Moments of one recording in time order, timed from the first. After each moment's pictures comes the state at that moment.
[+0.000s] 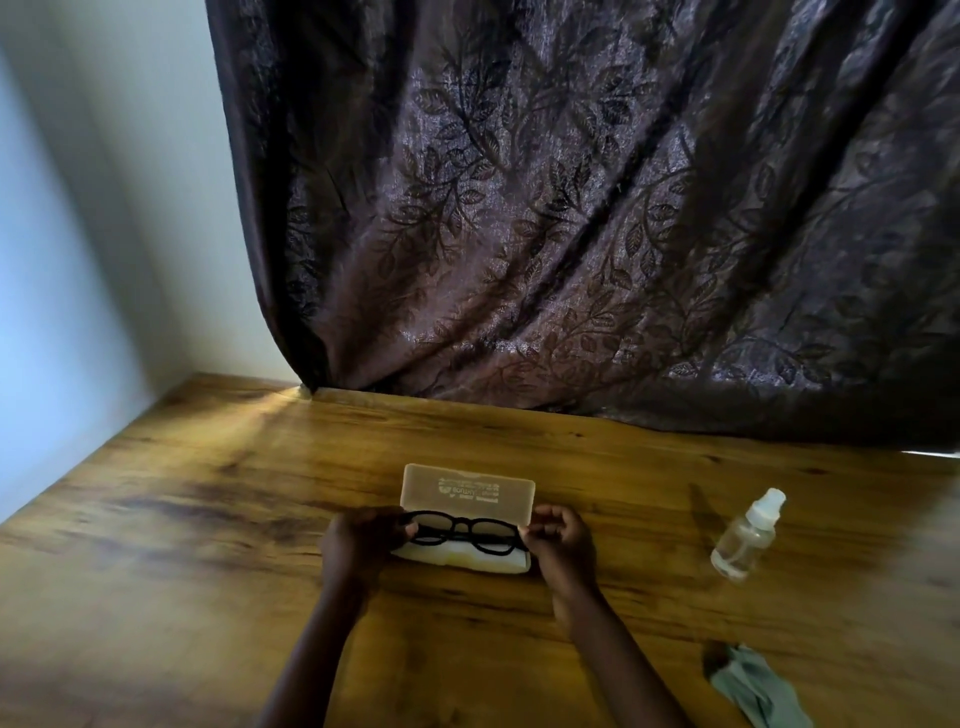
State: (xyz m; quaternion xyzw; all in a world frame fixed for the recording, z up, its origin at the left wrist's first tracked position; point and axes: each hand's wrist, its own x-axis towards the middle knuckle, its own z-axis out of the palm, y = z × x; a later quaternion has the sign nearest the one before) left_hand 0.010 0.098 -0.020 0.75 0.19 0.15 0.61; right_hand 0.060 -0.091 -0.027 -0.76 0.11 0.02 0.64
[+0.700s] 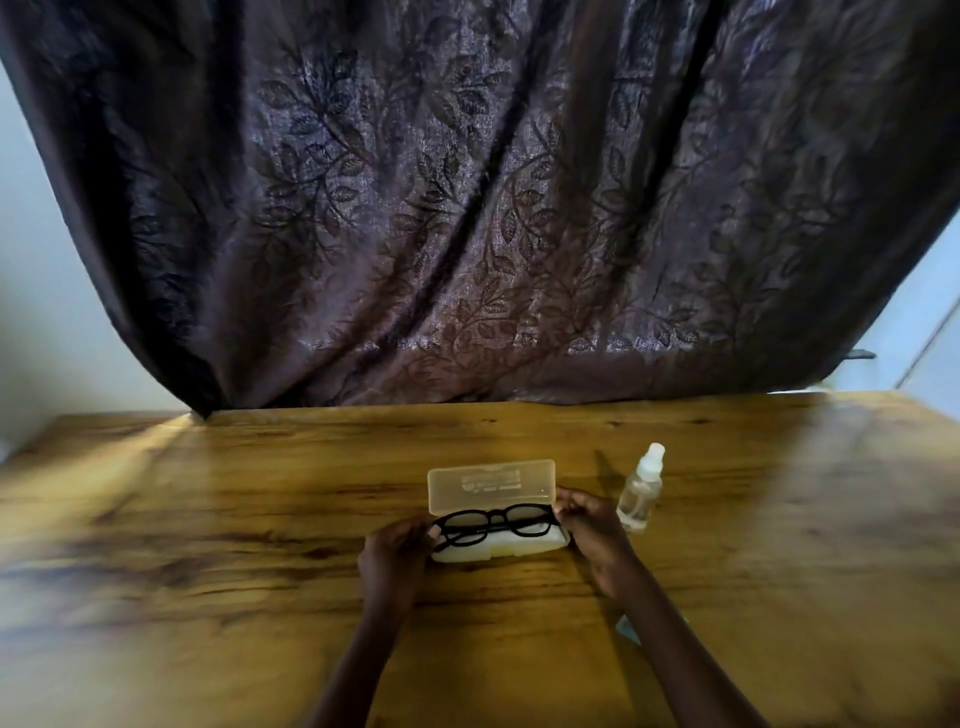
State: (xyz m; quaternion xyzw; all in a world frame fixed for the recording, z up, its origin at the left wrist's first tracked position) left_hand 0.029 -0.008 -0.029 0.80 0.14 0.13 0.56; right_hand 0.069 -0.208 -0.016 -0.77 0.12 0.03 0.62
